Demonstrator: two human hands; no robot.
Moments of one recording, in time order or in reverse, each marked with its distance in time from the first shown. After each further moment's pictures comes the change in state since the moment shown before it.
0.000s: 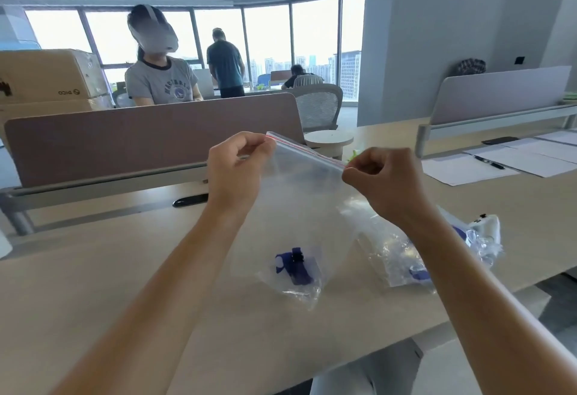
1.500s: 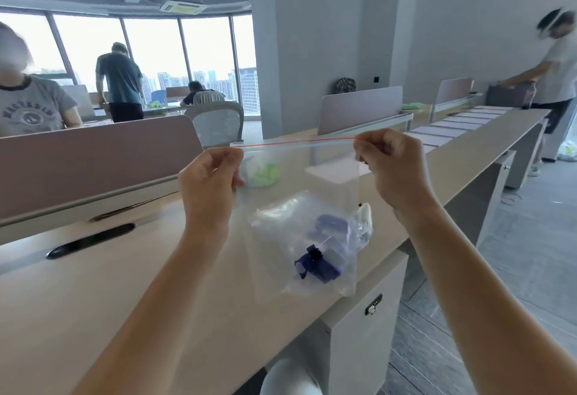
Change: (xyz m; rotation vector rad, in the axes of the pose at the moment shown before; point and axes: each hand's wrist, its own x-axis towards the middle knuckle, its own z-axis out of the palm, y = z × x) left_hand -0.036 0.049 0.089 -0.455 -0.134 -0.160; right_hand -0.025 0.008 -0.147 0.141 0.412 0.097
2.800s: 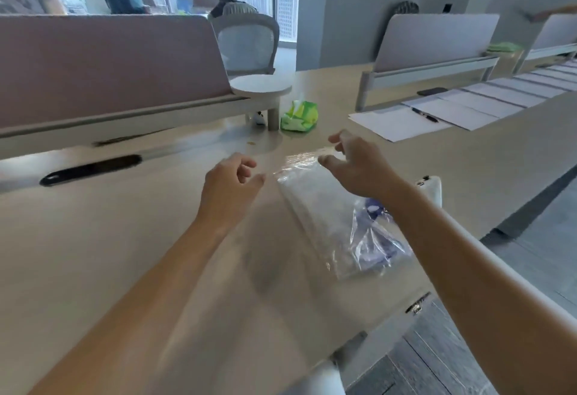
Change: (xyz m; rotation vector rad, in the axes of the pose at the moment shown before) left_hand 0.051 -0.182 -0.052 0.812 -0.209 -0.150; right_hand 0.046 0.140 0.156 -0.725 -0.672 0.063
